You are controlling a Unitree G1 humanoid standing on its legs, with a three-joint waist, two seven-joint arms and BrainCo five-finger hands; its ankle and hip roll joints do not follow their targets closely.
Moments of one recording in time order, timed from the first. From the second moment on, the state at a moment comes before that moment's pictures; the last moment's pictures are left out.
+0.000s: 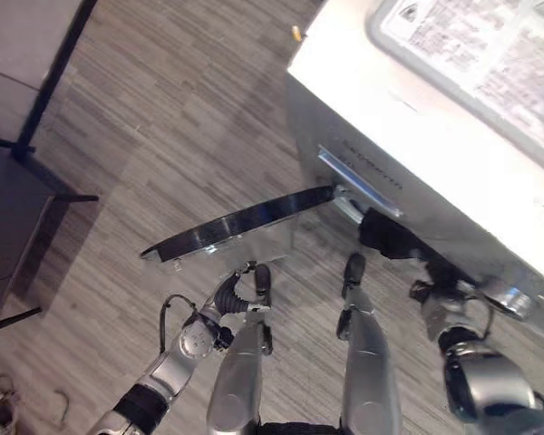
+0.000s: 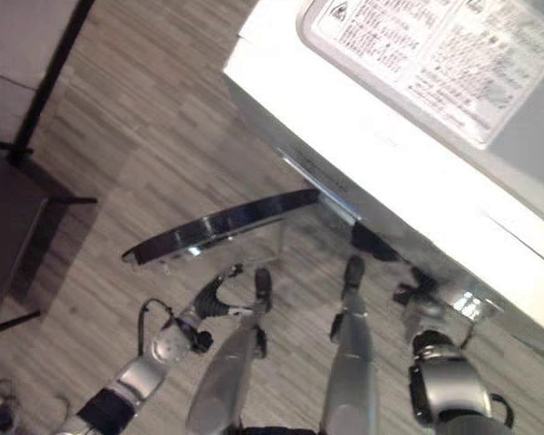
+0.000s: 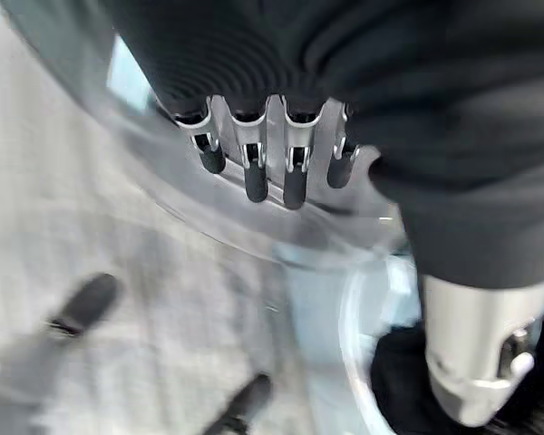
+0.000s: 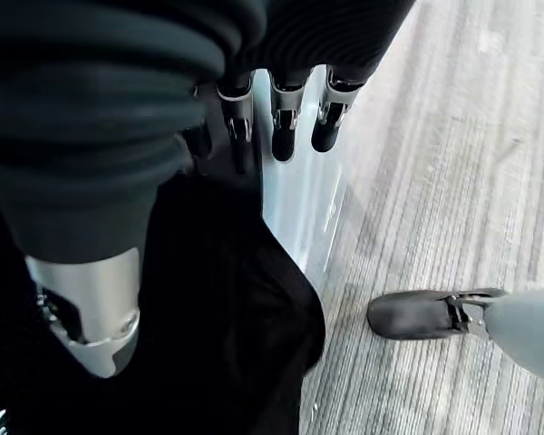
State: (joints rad) left arm -0.12 0.43 -0.49 0.26 0.08 -0.08 0.13; right arm -0.61 -0.45 -0.06 1.25 0.54 -0.14 -0.28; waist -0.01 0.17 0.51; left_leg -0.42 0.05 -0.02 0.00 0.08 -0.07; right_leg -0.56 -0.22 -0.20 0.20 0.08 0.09
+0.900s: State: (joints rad) left arm -0.14 0.43 -0.54 0.18 0.08 -0.09 0.03; right arm -0.85 -0.46 -0.17 1.37 0.97 -0.13 -0.17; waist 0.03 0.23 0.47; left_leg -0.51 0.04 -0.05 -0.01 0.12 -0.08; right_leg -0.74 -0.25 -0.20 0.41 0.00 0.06
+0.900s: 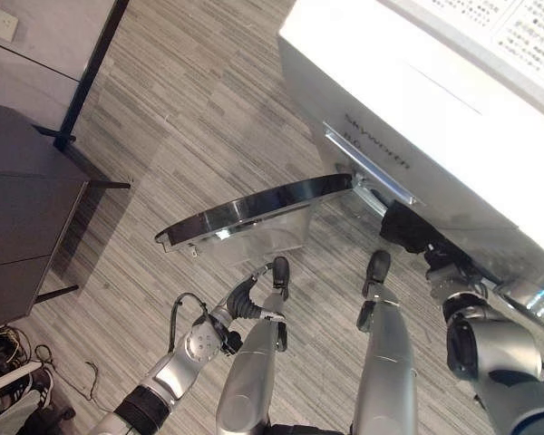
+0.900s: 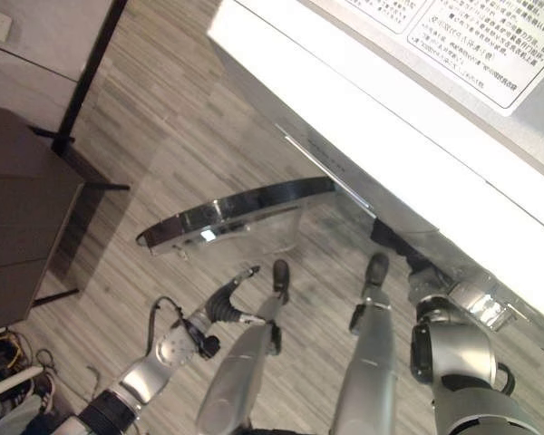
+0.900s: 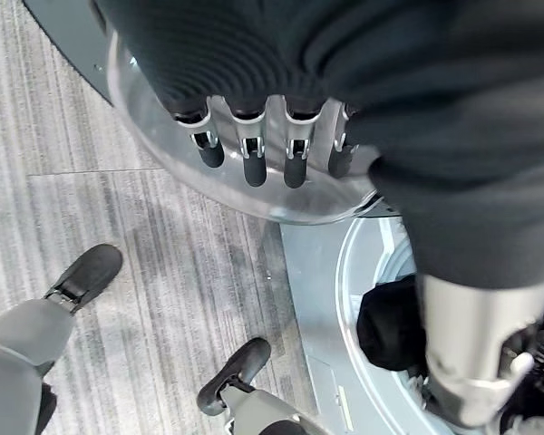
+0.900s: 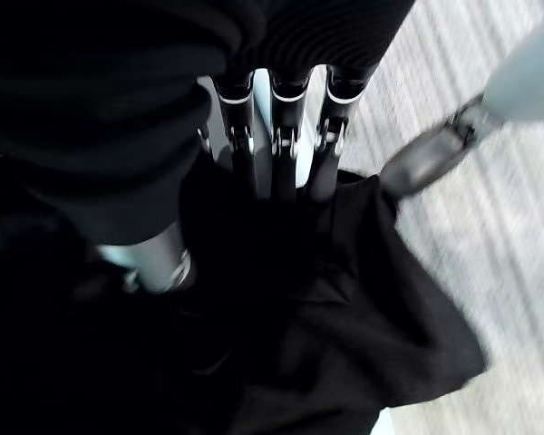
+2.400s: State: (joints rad) left arm -0.15 0.51 -0.50 0.18 0.05 -0.10 0.06; right arm -0.92 -0.69 -0.30 1.08 0.81 -0.33 -0.58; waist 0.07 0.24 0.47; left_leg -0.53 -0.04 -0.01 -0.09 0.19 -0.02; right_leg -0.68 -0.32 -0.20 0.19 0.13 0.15
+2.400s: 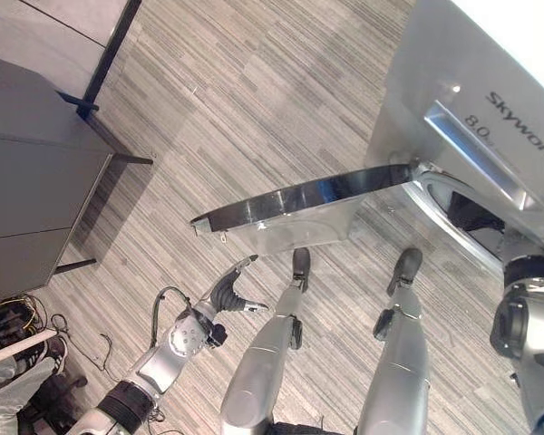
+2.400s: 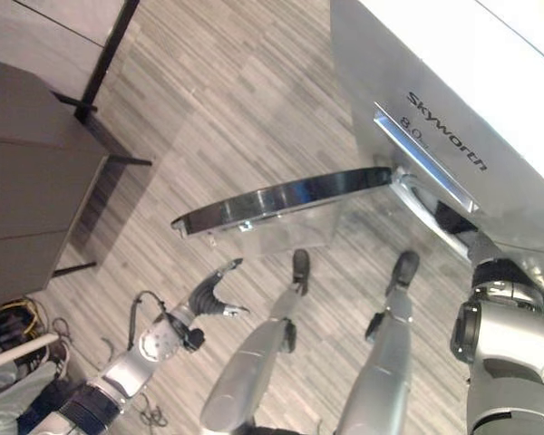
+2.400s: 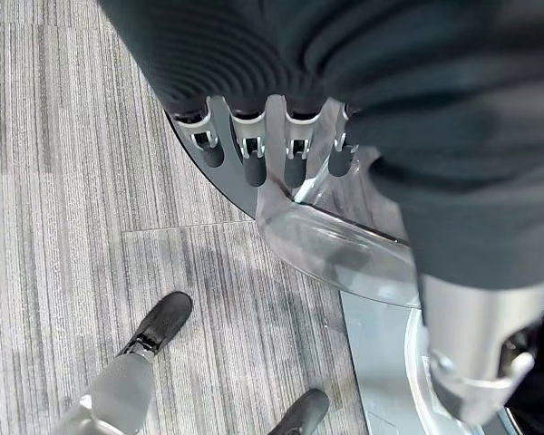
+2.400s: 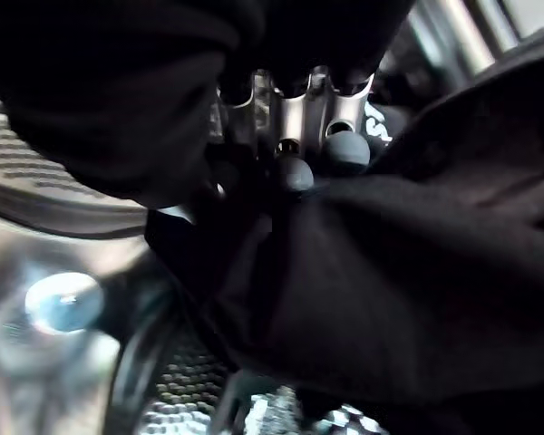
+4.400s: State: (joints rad) left arm -0.10 0.41 -0.46 0.27 0.12 -0.08 0.02; right arm -0.54 -0.28 -0.06 1.13 0.89 -0.16 -0.02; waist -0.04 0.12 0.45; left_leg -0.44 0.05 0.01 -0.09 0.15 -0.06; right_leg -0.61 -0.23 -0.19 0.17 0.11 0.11
